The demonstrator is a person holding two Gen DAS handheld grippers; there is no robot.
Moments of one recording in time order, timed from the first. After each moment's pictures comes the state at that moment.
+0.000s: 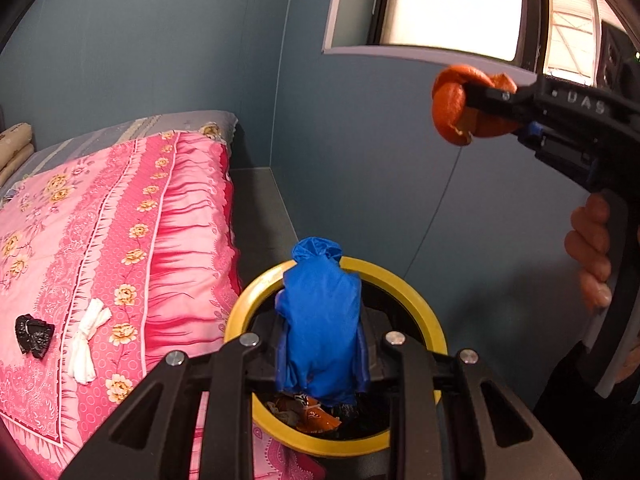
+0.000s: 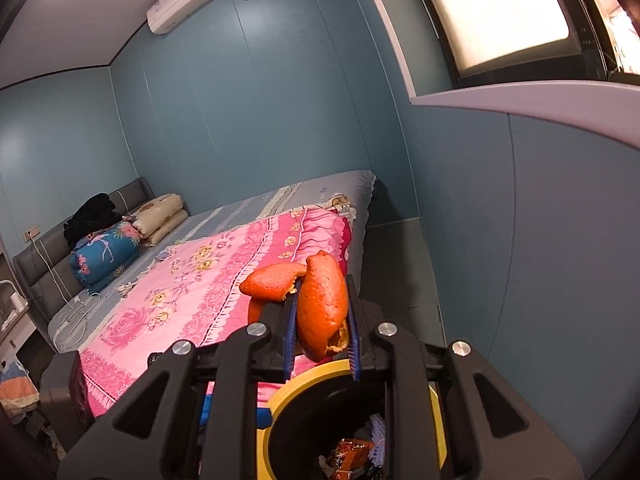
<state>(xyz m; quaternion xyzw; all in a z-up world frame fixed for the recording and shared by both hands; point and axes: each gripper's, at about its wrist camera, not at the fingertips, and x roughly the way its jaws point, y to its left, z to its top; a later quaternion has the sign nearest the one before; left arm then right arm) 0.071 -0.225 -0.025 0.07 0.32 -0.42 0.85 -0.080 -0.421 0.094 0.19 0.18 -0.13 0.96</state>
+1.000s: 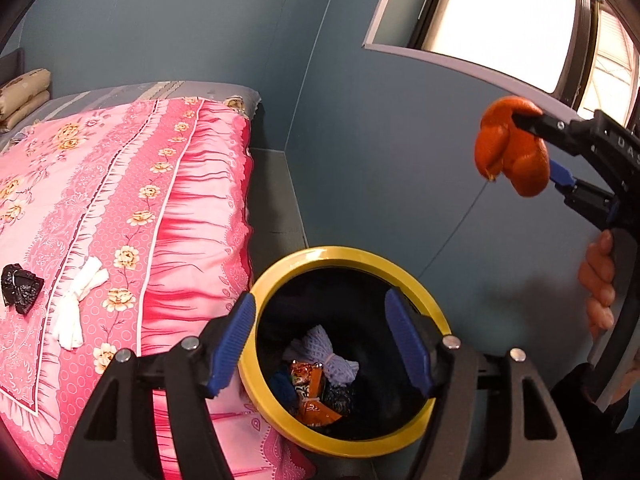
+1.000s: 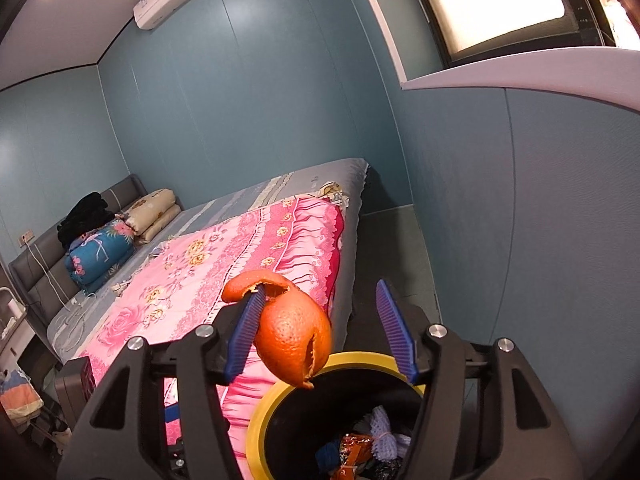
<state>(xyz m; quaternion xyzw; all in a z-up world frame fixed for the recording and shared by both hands) 0.103 -0.198 -0.042 0.00 0.36 -0.39 0.84 -0.056 -0.429 0.080 0.20 0.19 -0.14 0.95</state>
